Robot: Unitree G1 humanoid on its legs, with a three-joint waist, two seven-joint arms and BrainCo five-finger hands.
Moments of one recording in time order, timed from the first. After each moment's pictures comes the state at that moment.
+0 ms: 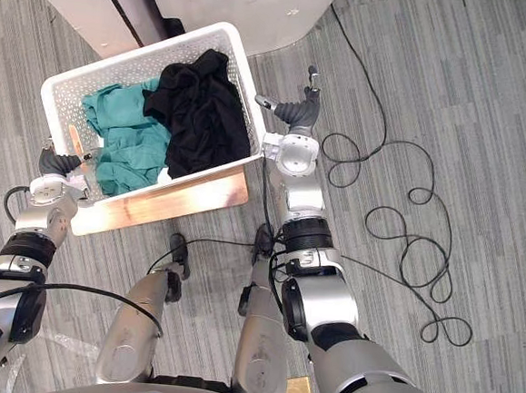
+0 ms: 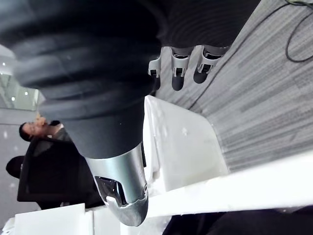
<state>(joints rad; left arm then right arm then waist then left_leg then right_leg) -0.67 0.36 0.10 0.85 -0.36 0.00 0.32 -0.89 -0.13 -0.04 0.47 0.11 0.07 -0.39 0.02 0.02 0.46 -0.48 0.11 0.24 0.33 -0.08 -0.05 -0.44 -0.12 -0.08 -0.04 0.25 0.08</state>
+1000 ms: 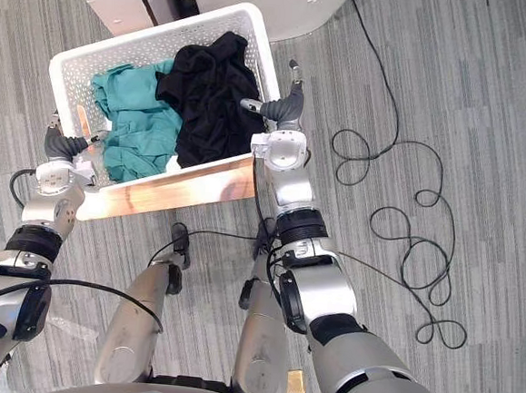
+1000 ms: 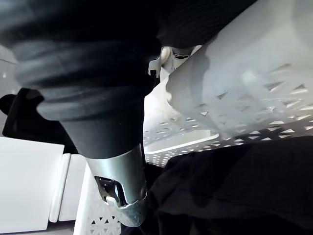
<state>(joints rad) -0.69 0.35 0.07 0.76 -0.34 -0.04 0.33 -0.96 -0.15 0.03 0.61 -0.06 0.07 -0.33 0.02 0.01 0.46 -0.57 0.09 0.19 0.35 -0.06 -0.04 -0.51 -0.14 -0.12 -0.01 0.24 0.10</state>
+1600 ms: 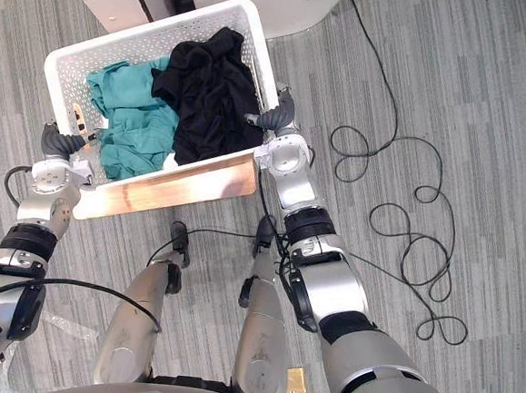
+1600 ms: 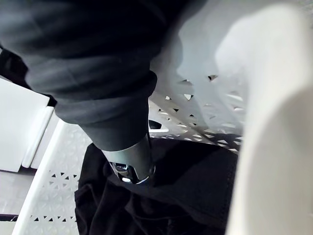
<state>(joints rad) -0.70 0.38 0.01 0.79 -0.35 -0.05 0.31 -0.98 -0.21 0.12 0.74 -0.20 0.07 -0.19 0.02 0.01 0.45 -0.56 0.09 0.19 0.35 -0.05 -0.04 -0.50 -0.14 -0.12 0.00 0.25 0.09</state>
